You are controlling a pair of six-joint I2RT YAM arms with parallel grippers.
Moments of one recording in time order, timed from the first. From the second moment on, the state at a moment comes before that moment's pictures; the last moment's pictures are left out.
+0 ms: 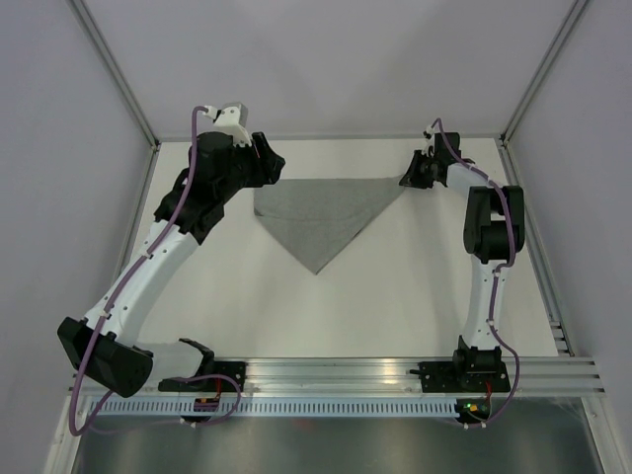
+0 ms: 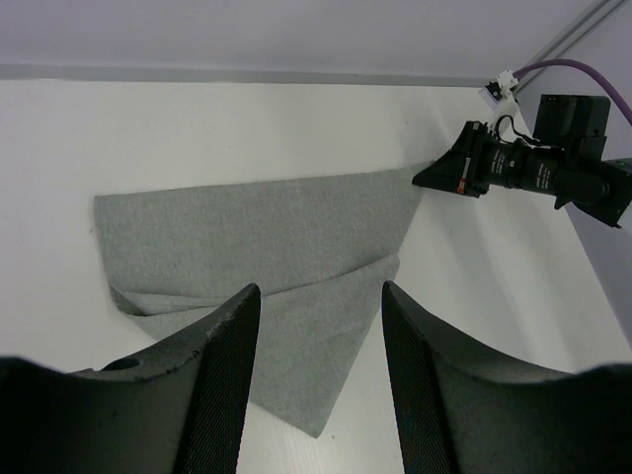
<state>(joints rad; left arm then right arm) -0.44 1.28 1.37 -0.36 -0.04 -0.37 0.00 2.32 1.74 -0.25 -0.36 0.31</state>
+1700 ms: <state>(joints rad) -0.44 1.21 1.29 -0.31 0.01 -0.46 0.68 1.76 1.23 -0.12 0.15 -0.55</state>
